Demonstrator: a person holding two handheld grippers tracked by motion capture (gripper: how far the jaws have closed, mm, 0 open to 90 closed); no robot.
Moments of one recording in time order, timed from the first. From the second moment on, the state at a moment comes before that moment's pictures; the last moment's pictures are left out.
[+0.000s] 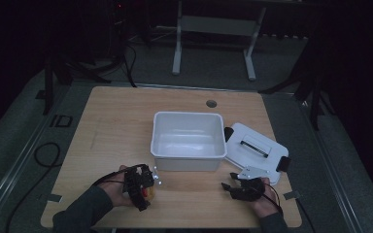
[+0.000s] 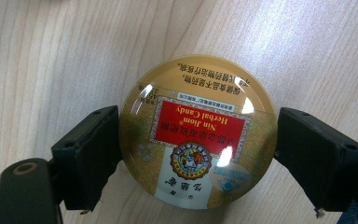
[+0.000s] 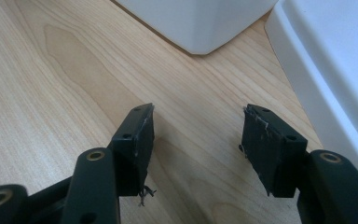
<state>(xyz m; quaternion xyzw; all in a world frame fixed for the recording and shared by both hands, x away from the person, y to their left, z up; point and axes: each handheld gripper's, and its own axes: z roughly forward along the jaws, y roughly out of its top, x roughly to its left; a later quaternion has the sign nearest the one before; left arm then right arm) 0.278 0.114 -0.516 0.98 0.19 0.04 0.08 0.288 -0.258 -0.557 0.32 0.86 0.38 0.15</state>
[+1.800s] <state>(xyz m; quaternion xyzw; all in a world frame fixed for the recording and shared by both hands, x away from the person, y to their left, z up) 0.289 0.143 -0.469 0.97 0.20 0.06 0.08 0.288 -0.258 -0.558 0.32 0.86 0.38 0.14</state>
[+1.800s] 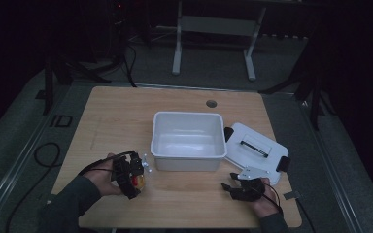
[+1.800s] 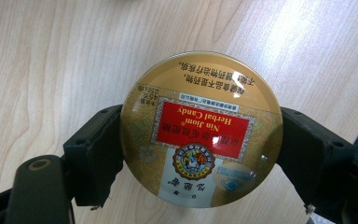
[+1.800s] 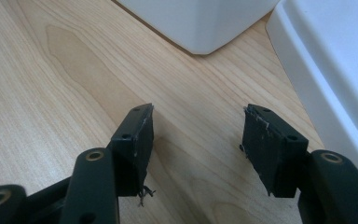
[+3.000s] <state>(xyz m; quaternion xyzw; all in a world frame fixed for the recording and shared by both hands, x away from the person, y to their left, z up) 0.304 0.162 -0.414 0.97 0.22 0.08 0.10 0.287 -0.258 -0.558 0.32 0.86 0.38 0.14</state>
